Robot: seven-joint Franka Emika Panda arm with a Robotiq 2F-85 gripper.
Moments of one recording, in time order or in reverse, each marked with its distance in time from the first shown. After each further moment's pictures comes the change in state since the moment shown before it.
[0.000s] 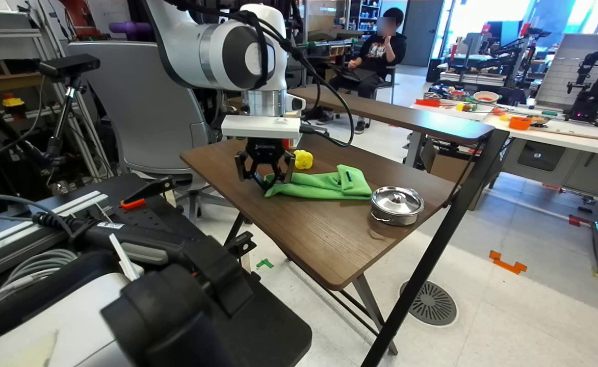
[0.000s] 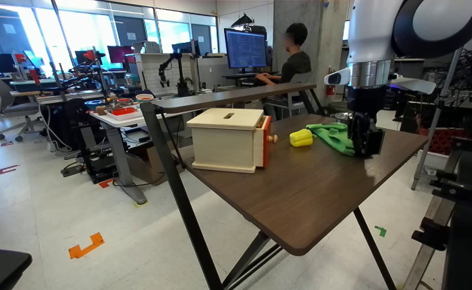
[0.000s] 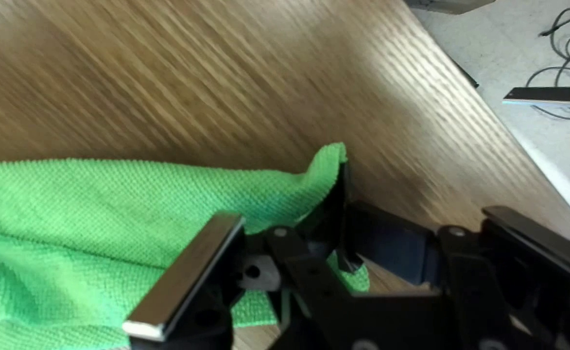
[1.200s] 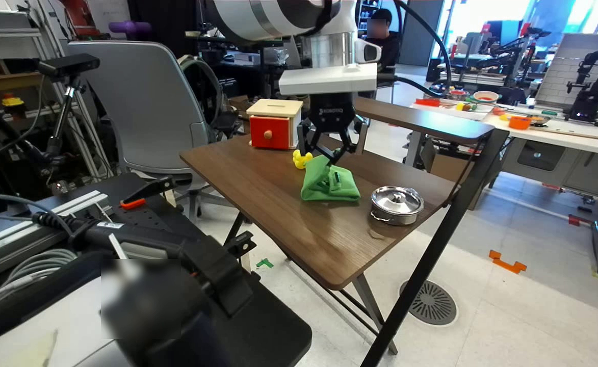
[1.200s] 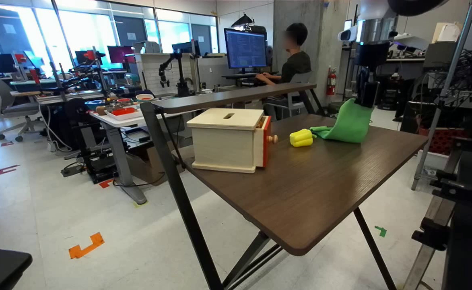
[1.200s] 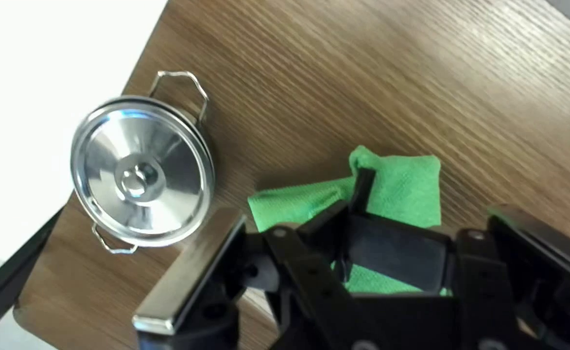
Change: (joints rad) arm -0.119 -0.122 -0.095 0.093 0.010 -0.091 -0.024
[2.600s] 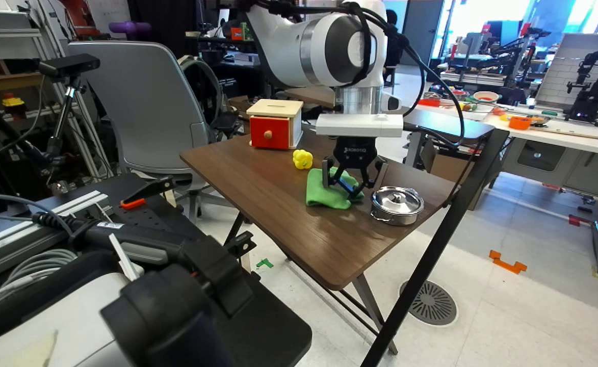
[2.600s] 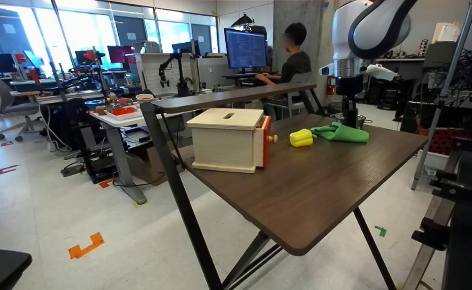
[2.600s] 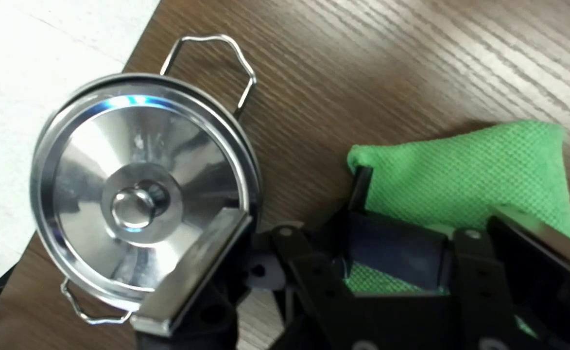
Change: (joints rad) arm 0.000 0.315 -0.015 0.338 -0.004 -0.141 0.000
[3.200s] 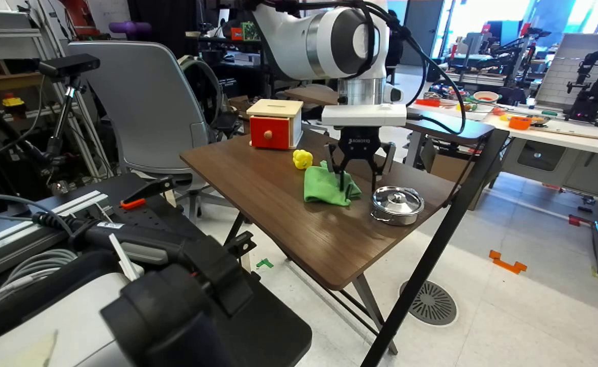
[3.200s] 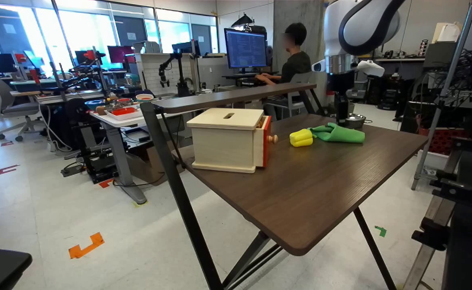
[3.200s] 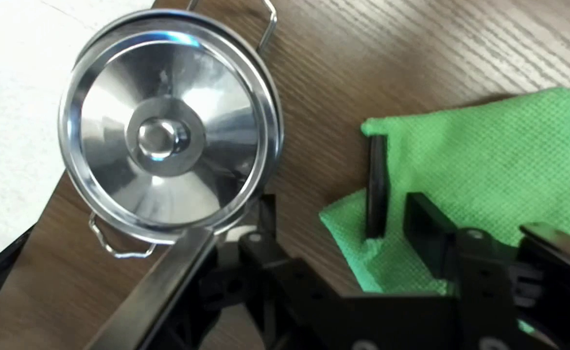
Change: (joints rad) arm 0.021 0.023 0.000 0.085 -0.001 -0.047 0.009
